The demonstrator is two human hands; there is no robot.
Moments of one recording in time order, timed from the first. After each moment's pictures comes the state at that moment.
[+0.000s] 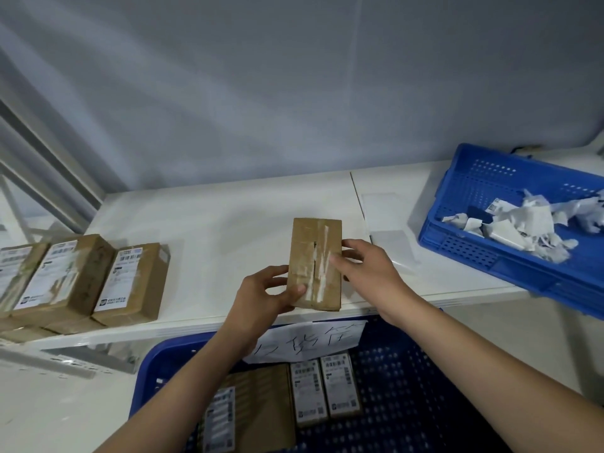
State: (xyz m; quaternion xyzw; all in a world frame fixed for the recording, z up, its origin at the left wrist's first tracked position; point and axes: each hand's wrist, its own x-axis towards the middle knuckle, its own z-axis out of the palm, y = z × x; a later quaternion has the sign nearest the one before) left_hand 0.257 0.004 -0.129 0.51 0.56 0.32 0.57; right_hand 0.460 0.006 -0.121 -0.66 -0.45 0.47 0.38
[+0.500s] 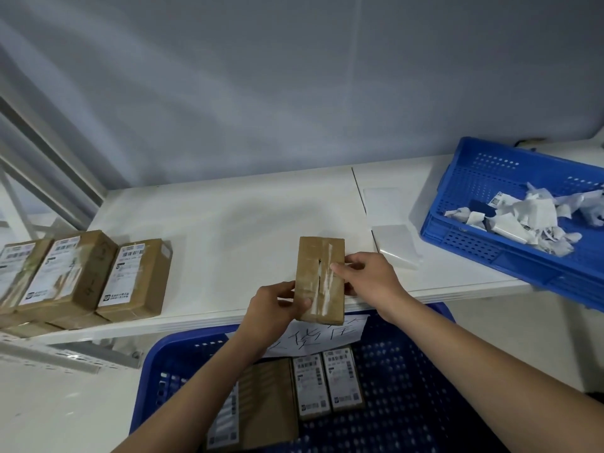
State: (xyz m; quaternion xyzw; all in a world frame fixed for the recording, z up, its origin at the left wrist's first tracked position) left_hand 0.261 -0.002 -0.161 0.58 0.59 0.22 0.52; right_hand 0.465 0.009 -0.158 -0.70 -0.42 0.47 0.34
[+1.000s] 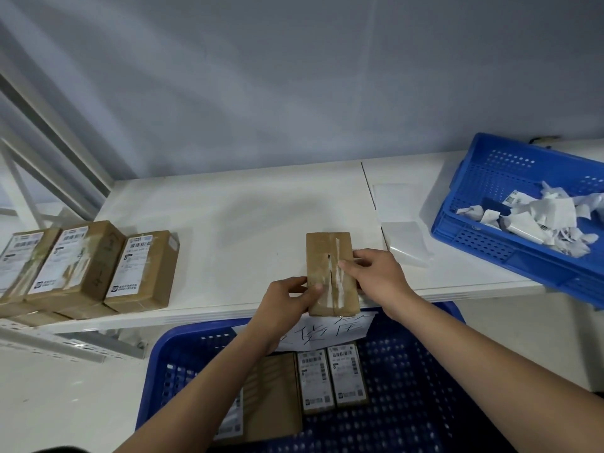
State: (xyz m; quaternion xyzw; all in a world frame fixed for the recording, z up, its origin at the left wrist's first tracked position) left_hand 0.266 0.003 -0.173 0.51 0.58 0.25 0.58; right_hand 0.460 0.015 -0.171 -0.71 -0.44 0.44 0.33
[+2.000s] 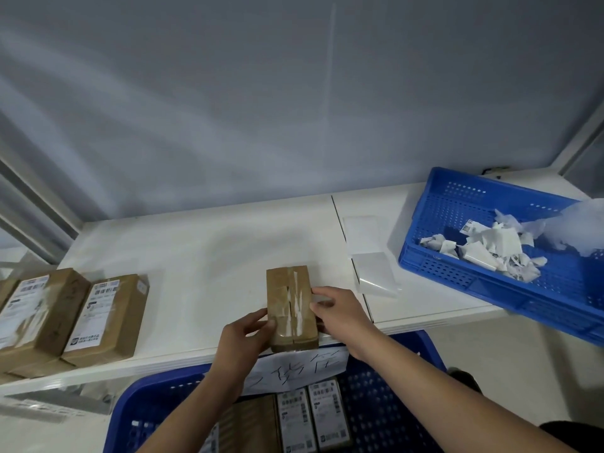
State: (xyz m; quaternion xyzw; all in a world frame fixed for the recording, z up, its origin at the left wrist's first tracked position) left_hand 0.257 0.007 -0.181 0.47 0.60 0.33 0.55; right_hand 0.452 0.003 -0.146 -0.66 -0.42 0.52 0.34
